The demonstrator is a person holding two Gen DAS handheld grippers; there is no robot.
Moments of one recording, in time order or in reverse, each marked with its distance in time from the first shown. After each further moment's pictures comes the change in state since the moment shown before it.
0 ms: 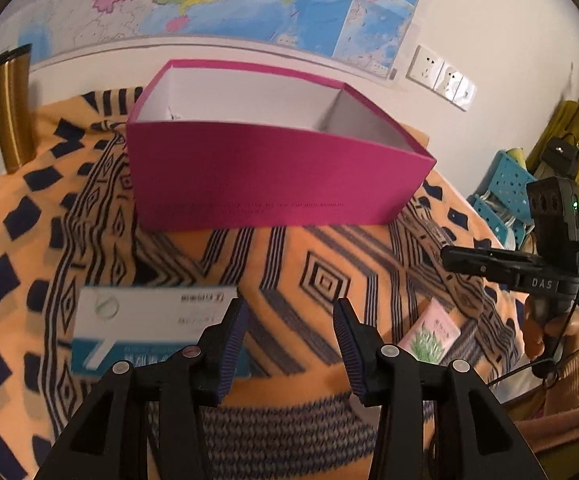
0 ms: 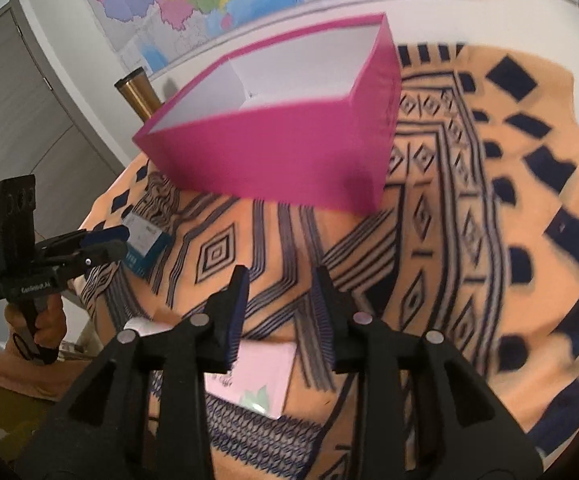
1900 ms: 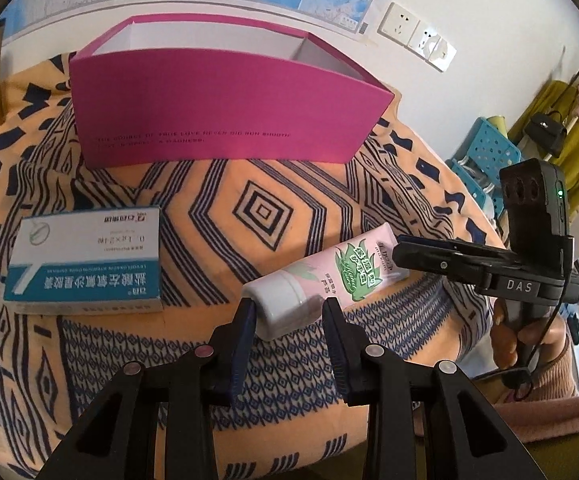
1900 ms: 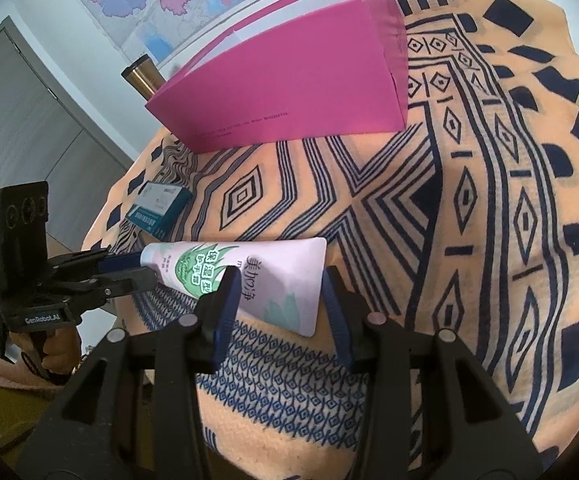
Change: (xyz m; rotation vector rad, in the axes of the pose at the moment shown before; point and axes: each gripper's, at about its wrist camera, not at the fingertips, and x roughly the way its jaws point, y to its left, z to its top) left arm 0.015 -0.035 -0.029 0.002 0.121 -0.081; right arm 0.016 0.010 -0.042 0.078 0.026 0.069
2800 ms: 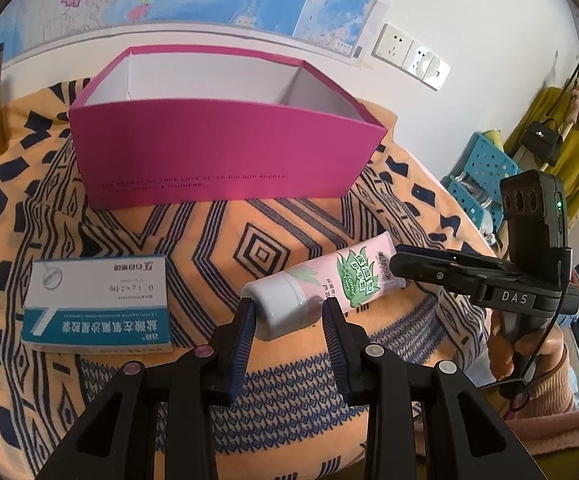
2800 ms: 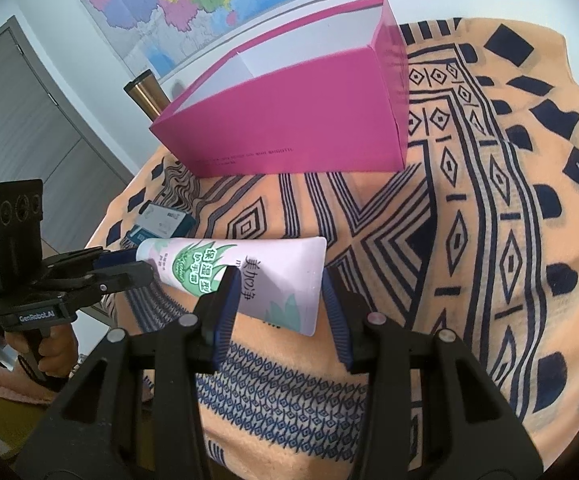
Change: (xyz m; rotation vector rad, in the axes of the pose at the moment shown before) left arm -0.014 -0.004 0.015 0.021 -0.073 0.004; right arm -0.012 0.007 0.018 -0.029 -0.054 -0.019
